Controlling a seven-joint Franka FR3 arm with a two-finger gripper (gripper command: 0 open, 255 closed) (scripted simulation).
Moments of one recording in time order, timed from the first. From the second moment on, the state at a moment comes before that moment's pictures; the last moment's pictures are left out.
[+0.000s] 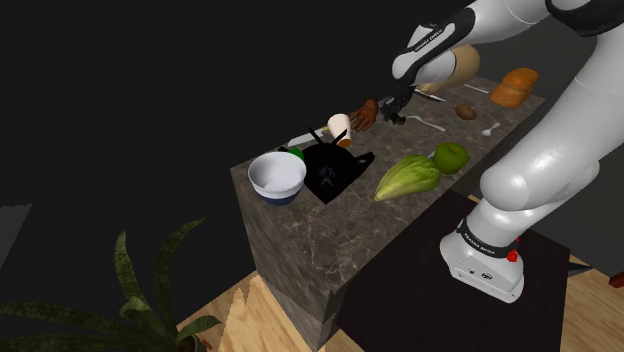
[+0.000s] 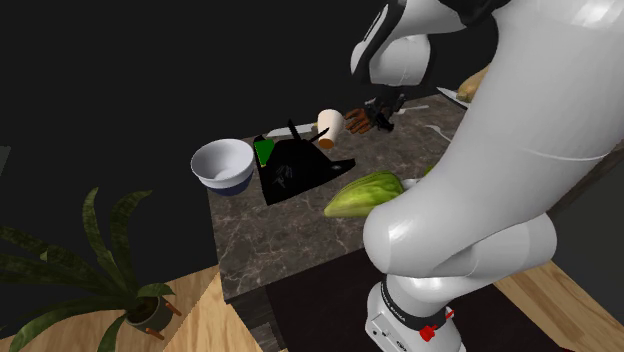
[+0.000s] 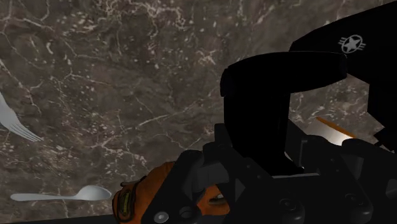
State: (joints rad) arm -0.48 0.02 -0.09 -2.40 0.04 2.60 -0.38
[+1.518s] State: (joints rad) arm -0.32 -0.09 0.14 -2.42 -0.07 2.50 0.10
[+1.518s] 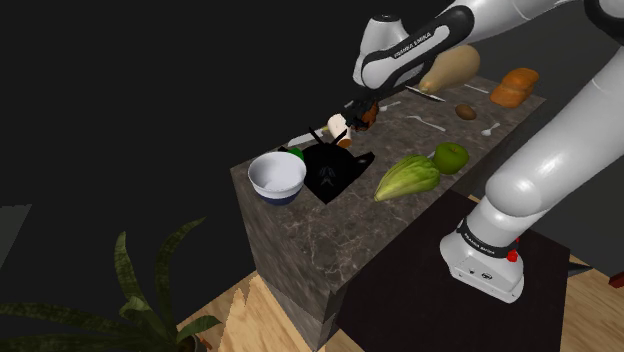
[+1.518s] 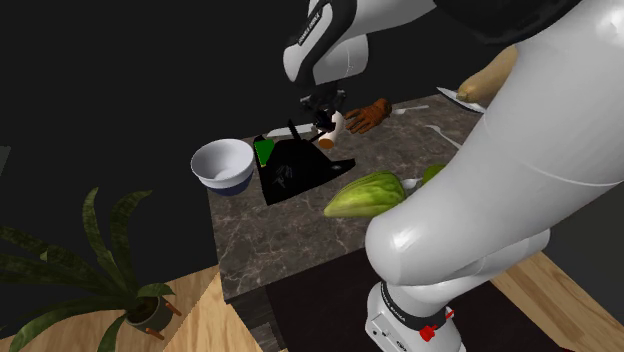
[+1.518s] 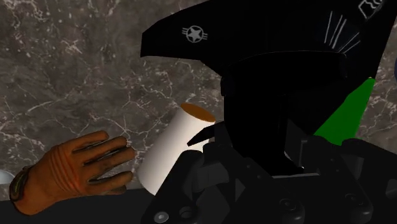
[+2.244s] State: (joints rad) arm -0.20 0.01 0.29 -2.30 -0.16 2.45 0.43
